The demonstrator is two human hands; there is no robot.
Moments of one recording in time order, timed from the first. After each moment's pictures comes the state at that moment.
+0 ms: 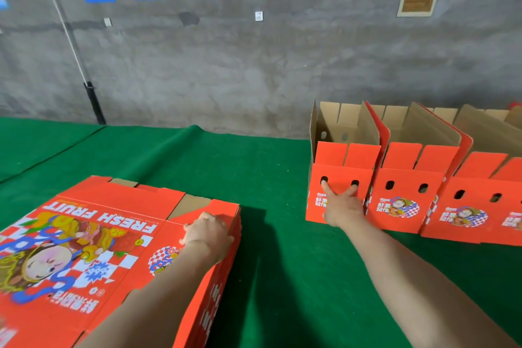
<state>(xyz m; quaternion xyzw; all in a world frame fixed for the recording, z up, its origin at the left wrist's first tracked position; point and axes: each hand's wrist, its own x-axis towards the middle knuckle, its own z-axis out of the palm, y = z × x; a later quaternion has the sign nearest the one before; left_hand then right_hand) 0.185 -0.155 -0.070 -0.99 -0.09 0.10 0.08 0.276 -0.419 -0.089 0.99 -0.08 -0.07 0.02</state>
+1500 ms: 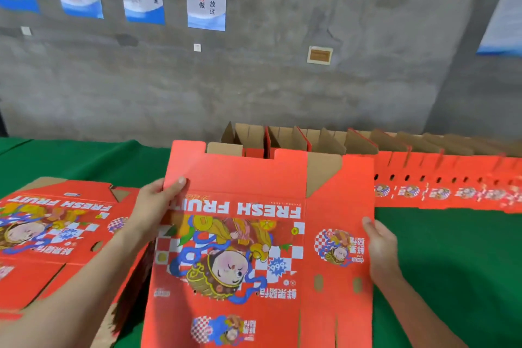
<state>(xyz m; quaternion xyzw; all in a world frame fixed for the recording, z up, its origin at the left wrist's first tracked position) -0.005 -0.223 0.037 -0.65 0.03 -0.10 -0.75 -0.098 -0.611 -0.010 0.67 -0.20 0.28 -0.66</state>
